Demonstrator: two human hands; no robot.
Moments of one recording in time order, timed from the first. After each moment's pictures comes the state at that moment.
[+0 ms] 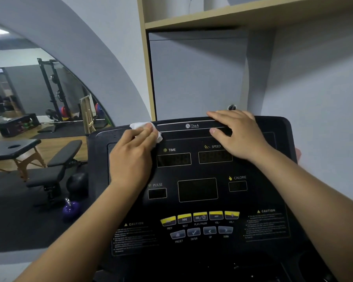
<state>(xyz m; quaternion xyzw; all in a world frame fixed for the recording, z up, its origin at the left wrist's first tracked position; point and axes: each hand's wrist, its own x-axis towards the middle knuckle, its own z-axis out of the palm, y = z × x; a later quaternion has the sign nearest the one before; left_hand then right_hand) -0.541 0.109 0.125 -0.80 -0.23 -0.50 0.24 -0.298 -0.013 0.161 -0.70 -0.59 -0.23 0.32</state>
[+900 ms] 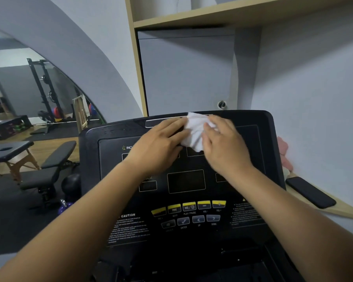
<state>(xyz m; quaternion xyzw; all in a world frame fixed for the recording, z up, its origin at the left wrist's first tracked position) -0.501 0.085 0.149 -0.93 -0.07 -0.31 0.18 -0.344 -0.040 0.129 -0.71 -0.52 -0.32 0.34</state>
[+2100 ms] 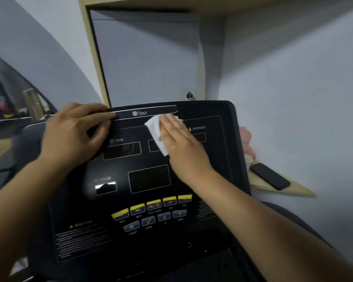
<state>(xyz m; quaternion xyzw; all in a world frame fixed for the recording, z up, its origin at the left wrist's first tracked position) -0.532 0.130 0.156 -0.85 -0.12 -0.49 0.17 -0.348 -0.041 0.104 -0.72 -0.57 -0.31 0.24</state>
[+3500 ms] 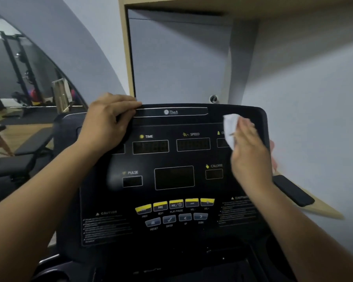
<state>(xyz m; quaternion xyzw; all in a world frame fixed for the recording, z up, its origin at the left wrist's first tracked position) -0.534 0.141 0.163 -0.85 -0.14 -0.50 0.07 -0.295 -0.074 0.090 -0.78 -0.44 -0.30 0.33</state>
